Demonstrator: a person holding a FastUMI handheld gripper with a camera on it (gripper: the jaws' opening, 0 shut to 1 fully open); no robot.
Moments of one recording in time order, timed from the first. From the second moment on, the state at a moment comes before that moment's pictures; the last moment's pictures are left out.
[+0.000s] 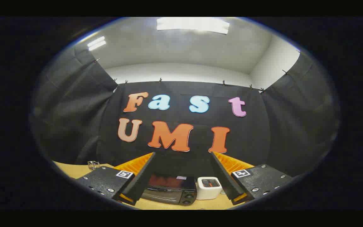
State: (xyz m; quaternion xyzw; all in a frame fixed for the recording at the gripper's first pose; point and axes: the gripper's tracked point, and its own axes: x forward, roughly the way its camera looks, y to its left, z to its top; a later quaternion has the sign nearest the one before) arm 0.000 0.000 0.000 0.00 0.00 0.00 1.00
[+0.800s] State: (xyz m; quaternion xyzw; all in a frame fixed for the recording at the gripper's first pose) arm 0.009 0.003 -0.011 0.02 0.01 0.00 1.00
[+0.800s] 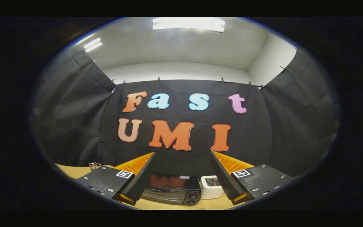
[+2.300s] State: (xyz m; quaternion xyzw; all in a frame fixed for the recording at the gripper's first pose) arm 0.071 0.101 -0.263 0.07 0.25 0.04 0.96
